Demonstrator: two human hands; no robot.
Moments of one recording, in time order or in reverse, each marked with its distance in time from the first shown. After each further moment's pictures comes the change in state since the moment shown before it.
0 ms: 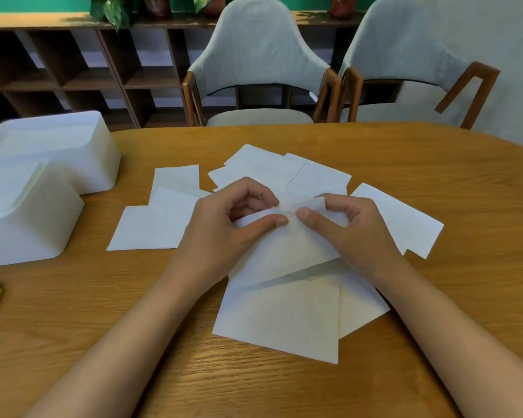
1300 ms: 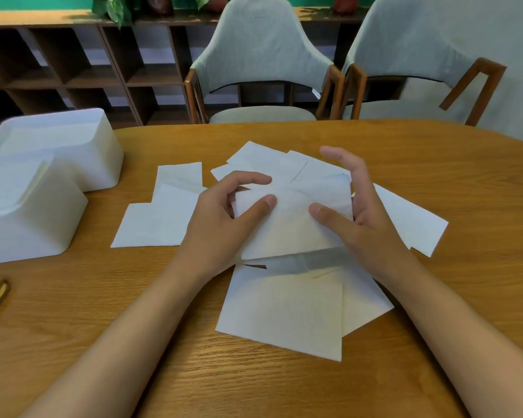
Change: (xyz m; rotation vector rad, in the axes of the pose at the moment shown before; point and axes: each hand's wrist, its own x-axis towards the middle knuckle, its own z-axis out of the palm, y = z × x) left_hand 0.005 -0.003 0.002 0.013 0.118 -0.136; right_hand 0.002 0.000 -0.005 -0.025 -0.019 -0.115
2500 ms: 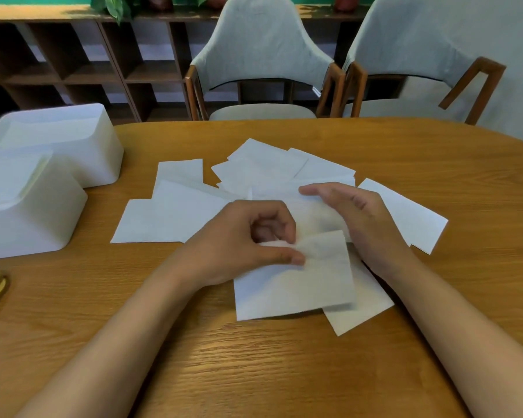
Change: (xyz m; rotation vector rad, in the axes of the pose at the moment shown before) left_hand -0.007 0.009 -0.007 0.005 -0.530 0.027; right_hand 0.003 0.005 0.000 0.047 0.039 0.203
